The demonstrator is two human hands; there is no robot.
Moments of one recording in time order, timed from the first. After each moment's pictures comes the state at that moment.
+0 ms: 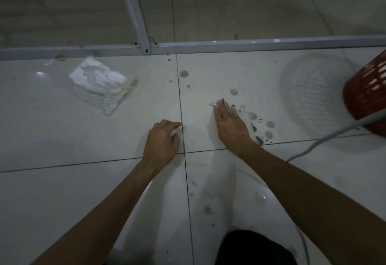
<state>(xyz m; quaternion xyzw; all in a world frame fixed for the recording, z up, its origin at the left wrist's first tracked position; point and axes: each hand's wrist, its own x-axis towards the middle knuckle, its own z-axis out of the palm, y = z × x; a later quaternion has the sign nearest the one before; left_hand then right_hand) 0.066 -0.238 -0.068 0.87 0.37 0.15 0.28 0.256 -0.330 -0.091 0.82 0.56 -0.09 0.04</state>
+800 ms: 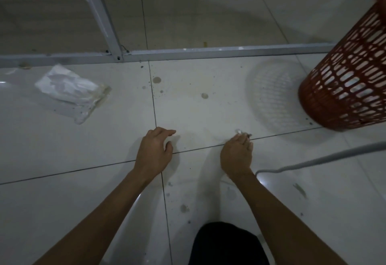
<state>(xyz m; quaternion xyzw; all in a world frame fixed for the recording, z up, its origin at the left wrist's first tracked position) 0.090 -0.278 -0.053 0.88 0.32 0.15 0.31 0.245 -0.421 -0.074 0.95 0.26 -0.14 0.07</state>
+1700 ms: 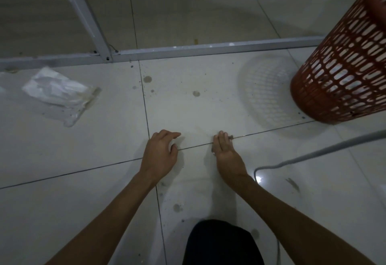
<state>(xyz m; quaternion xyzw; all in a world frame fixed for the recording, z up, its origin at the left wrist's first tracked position) 0.109 -0.302 -0.058 0.88 0.31 0.13 0.32 0.244 -0.452 -0.078 0.87 0.49 -0.04 0.04</state>
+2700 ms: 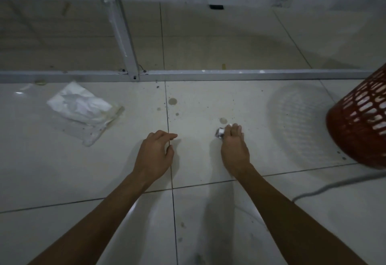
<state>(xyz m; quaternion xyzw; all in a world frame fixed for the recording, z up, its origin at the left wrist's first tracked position) 0.106 -0.202 -0.067 0.89 0.33 0.16 0.28 0.295 -0.319 -0.093 0.92 0.38 -0.12 0.00</state>
